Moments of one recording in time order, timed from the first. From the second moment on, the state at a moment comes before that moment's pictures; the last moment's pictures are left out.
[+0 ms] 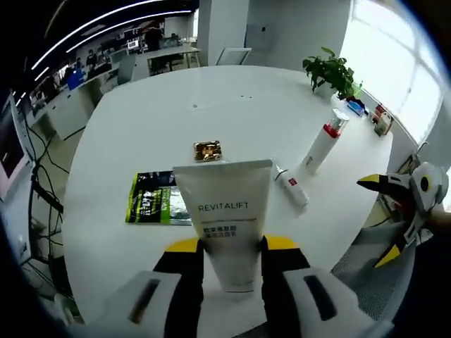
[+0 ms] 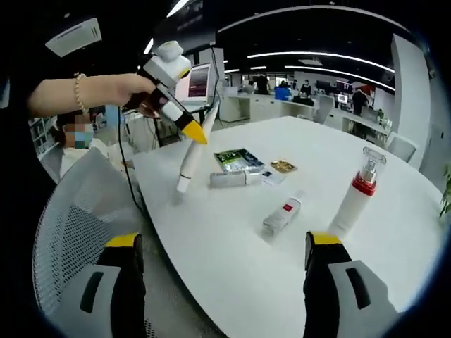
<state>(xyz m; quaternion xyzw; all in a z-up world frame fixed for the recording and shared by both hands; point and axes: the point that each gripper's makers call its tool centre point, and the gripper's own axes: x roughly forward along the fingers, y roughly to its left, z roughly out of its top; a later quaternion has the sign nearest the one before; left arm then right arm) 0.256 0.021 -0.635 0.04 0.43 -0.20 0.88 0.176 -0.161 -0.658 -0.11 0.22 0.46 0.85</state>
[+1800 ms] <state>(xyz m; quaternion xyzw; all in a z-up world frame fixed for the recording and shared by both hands) 0.215 -0.121 -0.527 -0.13 0.24 -0.43 0.86 0.195 -0.112 -0.567 0.18 0.14 0.54 0.81</state>
